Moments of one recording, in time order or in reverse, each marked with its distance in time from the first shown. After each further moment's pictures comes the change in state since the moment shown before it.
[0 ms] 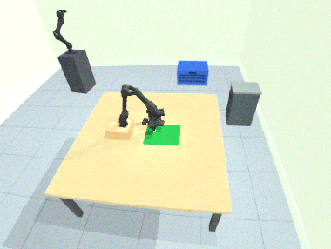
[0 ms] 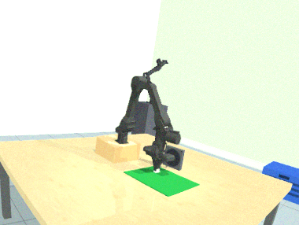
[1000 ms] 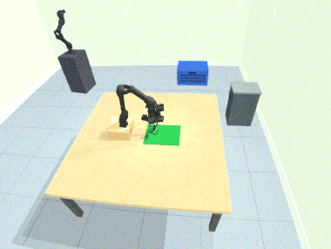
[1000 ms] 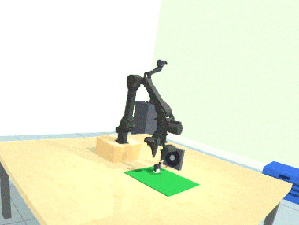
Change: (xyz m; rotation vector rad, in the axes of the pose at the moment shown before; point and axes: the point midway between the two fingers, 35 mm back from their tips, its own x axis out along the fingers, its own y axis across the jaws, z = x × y) arm -0.049 0.000 0.001 -0.007 -0.002 -0.010
